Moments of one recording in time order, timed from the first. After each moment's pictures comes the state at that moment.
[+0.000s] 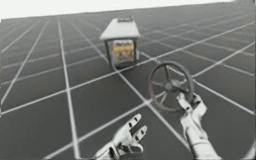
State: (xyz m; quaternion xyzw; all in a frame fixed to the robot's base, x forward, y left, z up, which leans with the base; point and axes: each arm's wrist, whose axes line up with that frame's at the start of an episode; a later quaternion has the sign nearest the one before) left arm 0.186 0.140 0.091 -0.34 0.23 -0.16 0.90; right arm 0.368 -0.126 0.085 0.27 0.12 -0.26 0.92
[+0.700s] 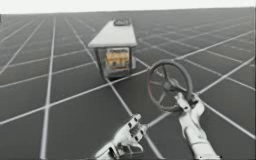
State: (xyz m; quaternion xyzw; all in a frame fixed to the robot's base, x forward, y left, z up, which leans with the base) left arm 0.183 0.146 0.087 -0.36 0.22 -0.15 0.89; right arm 0.371 -0.112 0.091 0.27 0.12 -0.25 0.92
